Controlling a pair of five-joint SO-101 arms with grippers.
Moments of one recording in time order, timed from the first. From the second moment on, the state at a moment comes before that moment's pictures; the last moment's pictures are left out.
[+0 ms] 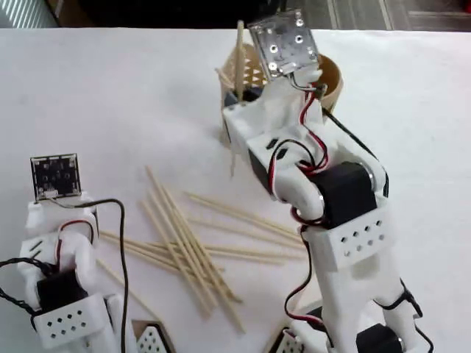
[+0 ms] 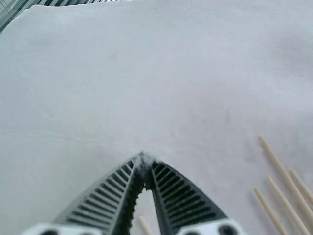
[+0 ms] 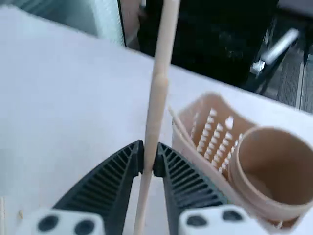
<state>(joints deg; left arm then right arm) -26.4 -82.9 75.7 50.4 -14.3 -28.4 -28.0 -7.7 68.7 2.2</state>
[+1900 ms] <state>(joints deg) -20.7 -82.9 64.4 60.2 -14.8 -22.7 -9.5 -26.3 97.9 -0.7</state>
